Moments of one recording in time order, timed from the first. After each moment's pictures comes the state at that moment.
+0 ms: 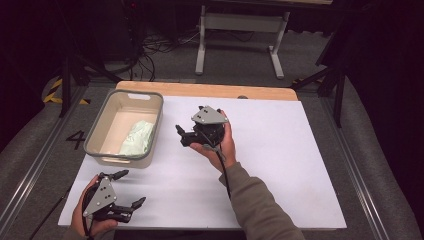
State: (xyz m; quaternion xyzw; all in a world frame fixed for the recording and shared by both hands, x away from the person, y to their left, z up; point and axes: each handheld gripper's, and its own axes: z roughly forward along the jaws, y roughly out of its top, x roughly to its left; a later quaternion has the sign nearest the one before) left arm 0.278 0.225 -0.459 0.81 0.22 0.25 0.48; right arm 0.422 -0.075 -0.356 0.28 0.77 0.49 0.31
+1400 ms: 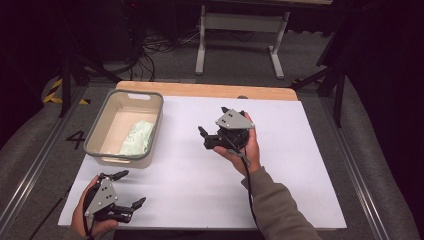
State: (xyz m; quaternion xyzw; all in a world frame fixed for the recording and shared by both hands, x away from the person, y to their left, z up) left arm 0.278 0.224 -0.461 0.81 0.22 0.25 0.47; right arm 0.403 -0.132 -0.344 0.28 0.76 0.46 0.35
